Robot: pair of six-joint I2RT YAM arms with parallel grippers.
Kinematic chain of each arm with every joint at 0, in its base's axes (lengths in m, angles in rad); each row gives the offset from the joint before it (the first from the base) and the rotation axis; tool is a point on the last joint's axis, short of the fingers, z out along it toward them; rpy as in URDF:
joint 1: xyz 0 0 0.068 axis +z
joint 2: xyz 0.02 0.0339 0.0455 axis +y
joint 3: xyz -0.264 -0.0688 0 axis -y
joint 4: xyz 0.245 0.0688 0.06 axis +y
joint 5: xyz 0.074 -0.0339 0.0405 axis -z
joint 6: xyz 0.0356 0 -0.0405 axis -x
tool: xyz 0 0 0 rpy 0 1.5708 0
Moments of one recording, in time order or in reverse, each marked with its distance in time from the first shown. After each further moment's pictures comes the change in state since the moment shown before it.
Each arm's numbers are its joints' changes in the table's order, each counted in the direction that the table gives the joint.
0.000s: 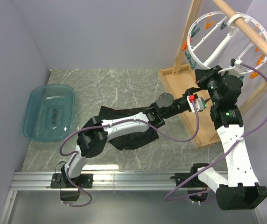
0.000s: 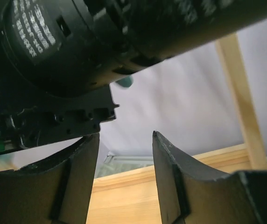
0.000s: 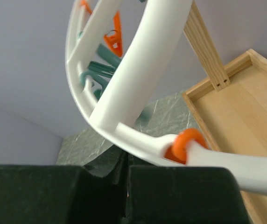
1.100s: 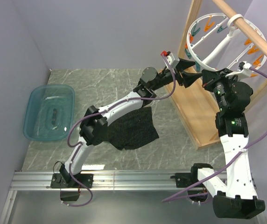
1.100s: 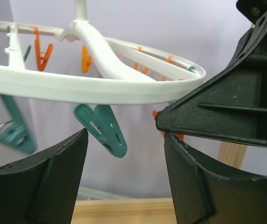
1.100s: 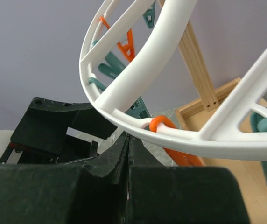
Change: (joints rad) left arm 0.240 0.109 0.245 -0.055 0.245 0.715; right arm -0.071 -0.100 -0.019 -0.021 -0.077 0.097
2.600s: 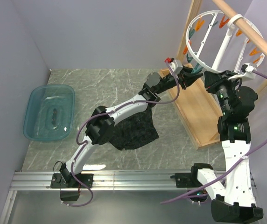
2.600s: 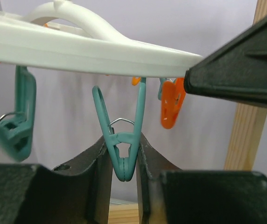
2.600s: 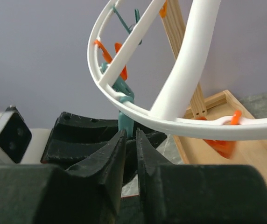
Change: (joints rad) left arm -0.015 0.144 0.109 -0.097 0.030 0.016; right arm -0.031 -0.055 0.000 0.017 -0.034 0.097
